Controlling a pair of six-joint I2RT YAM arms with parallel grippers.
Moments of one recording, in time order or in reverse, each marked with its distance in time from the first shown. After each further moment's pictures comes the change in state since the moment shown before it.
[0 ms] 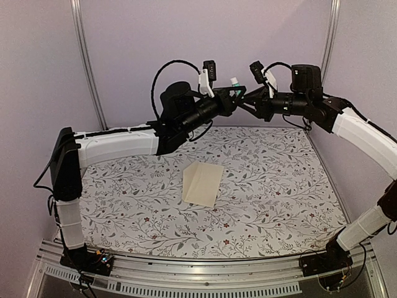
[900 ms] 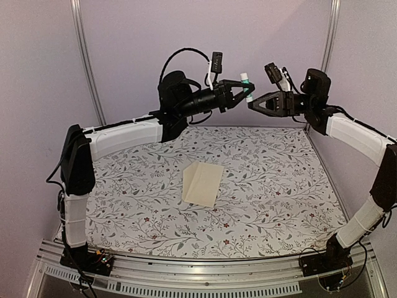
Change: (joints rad) left arm 0.088 0.117 0.200 0.092 0.608 -0.046; right arm -0.213 0.118 -0.127 0.687 -0.968 0.860
